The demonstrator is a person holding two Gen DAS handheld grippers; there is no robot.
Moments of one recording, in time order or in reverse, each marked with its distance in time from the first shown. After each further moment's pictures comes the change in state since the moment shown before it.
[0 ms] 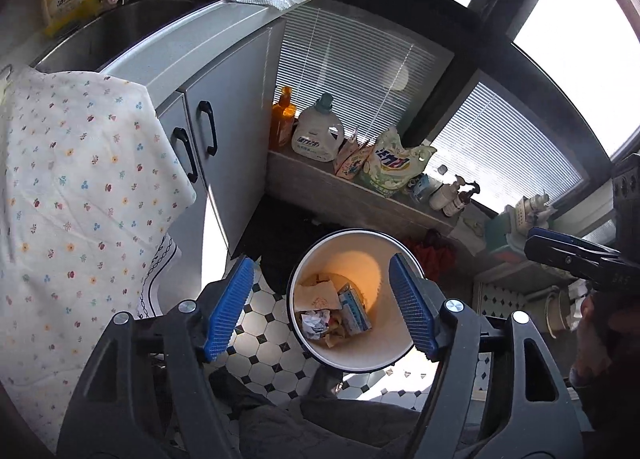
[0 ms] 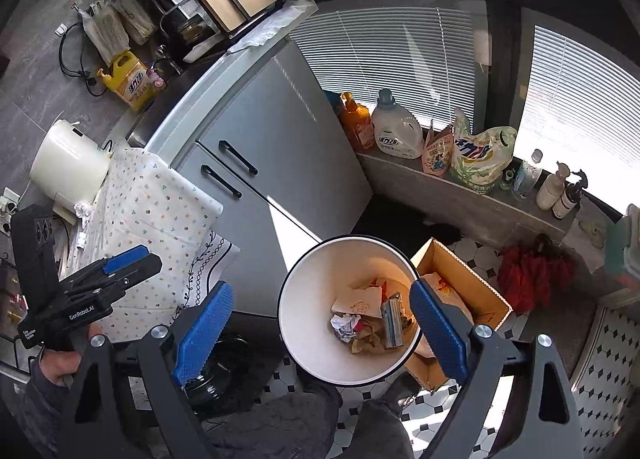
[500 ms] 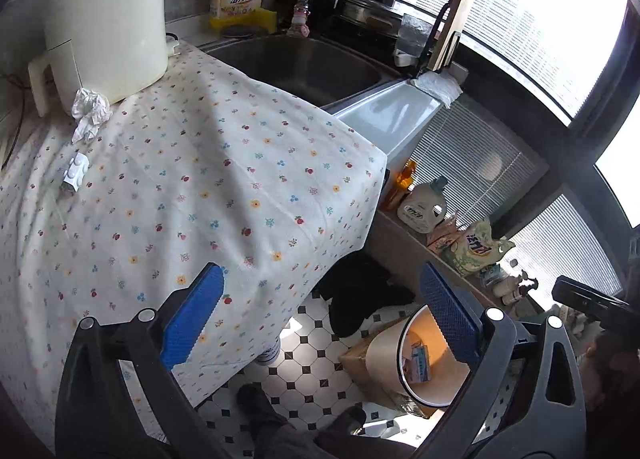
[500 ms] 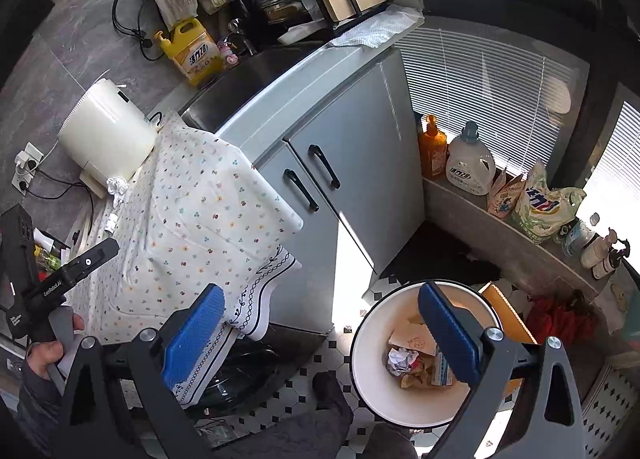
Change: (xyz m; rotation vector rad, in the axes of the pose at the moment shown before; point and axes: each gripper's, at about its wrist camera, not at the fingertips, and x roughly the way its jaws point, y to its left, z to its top) left arm -0.107 0.159 -0.013 -0.290 -0.199 0.246; right arm 0.042 0.140 0.038 -0.178 -0.011 0.086
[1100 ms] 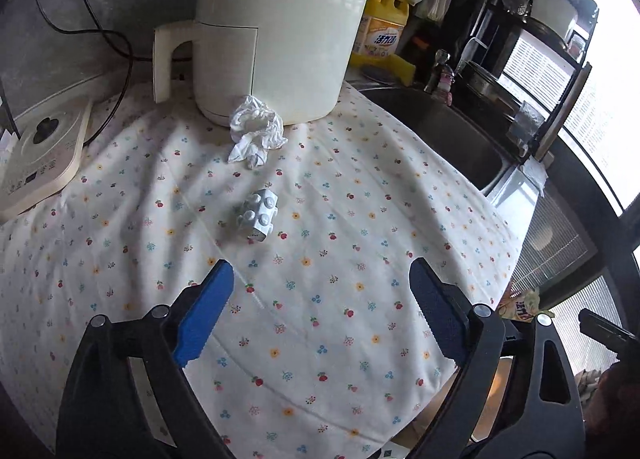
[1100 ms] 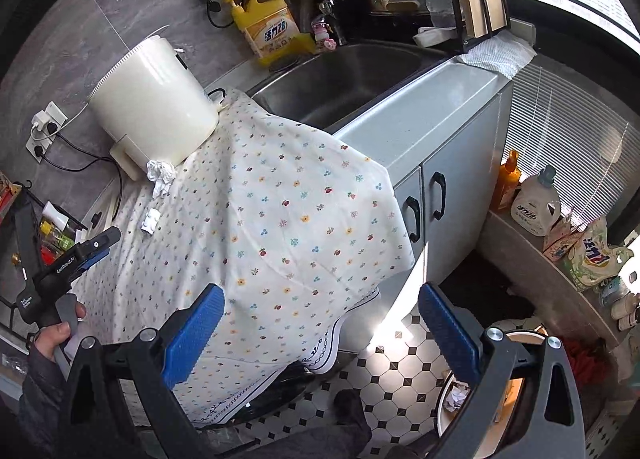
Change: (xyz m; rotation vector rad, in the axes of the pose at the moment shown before) left arm -0.020 0.192 0.033 -0.202 -0.103 0.129; right arm 0.071 0.155 0.036 -0.135 0.010 0.053
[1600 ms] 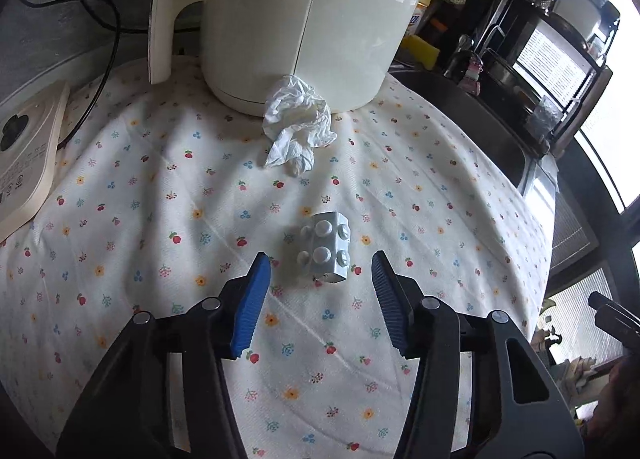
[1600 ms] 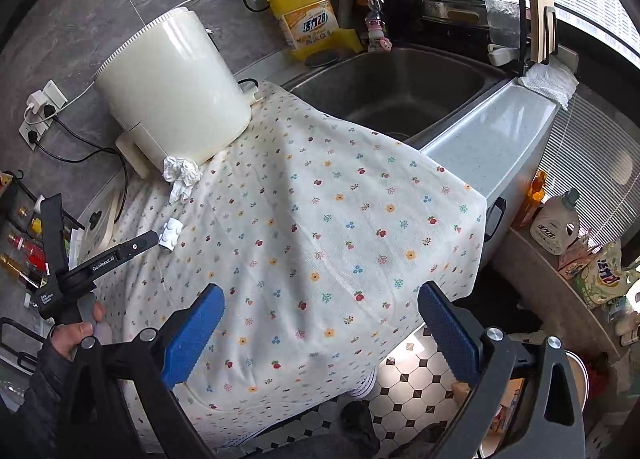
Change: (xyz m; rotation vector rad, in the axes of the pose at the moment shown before) left arm 0.061 0.058 0.027 0.018 0.100 -0.059; right arm 0.048 0.089 0.021 -0.046 0.006 -0.030
